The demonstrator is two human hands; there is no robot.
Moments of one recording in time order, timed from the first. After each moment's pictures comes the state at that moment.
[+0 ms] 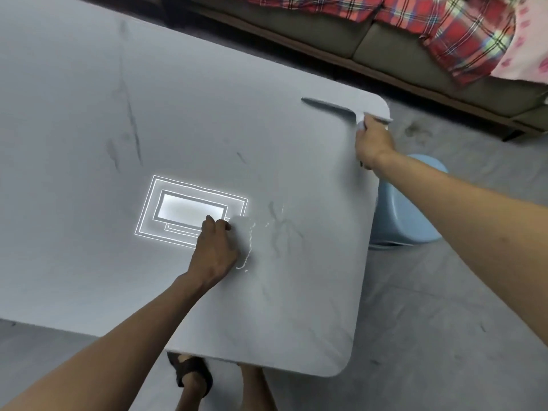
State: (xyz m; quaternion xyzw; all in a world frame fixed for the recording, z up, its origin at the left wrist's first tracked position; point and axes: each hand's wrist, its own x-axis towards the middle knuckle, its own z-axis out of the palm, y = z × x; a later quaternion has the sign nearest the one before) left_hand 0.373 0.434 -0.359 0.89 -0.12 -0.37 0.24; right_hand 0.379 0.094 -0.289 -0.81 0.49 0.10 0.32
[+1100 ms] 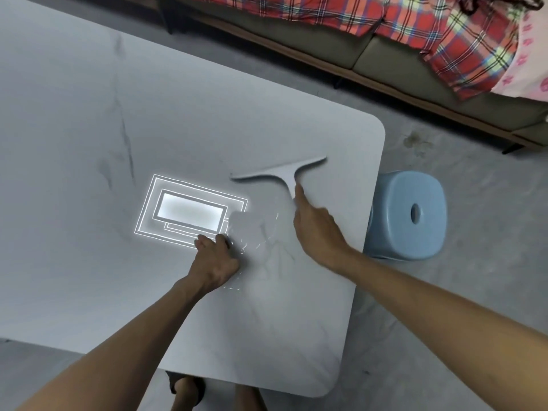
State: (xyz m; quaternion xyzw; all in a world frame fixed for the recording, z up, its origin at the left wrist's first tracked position) left_hand 0.395 0.396 -0.358 0.87 -0.06 -0.47 0.13; right_hand 0.345 0.196 -0.262 -0.87 0.32 0.25 0.29
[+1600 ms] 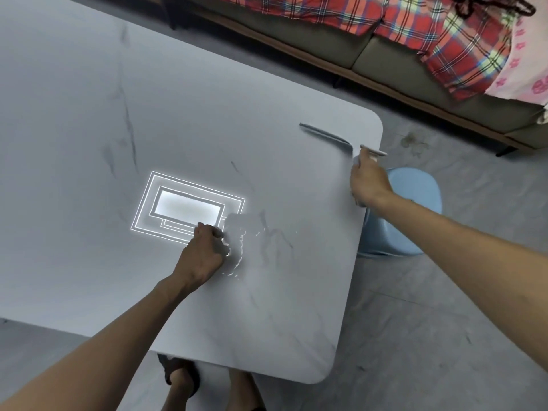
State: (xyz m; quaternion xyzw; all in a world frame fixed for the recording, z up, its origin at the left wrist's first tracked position) left_hand 0.383 0.437 -0.348 0.87 -0.09 -0.42 0.24; right_hand 0.352 0.107 -0.257 -0.81 0.46 0.17 0.31
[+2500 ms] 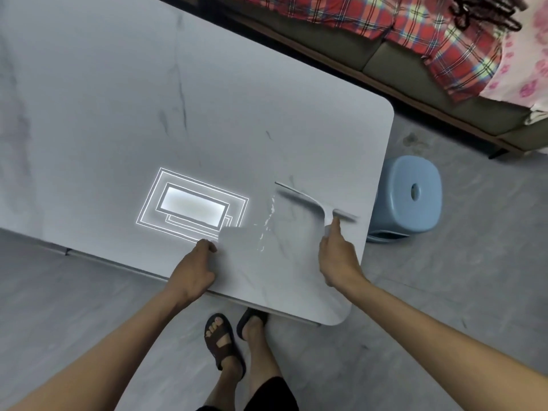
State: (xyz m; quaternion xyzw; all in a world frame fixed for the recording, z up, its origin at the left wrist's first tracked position) left_hand 0.290 0.594 -0.312 0.87 -0.11 -0.42 0.25; right_hand 0.197 0.340 -0.231 -0.76 0.49 0.23 0.35
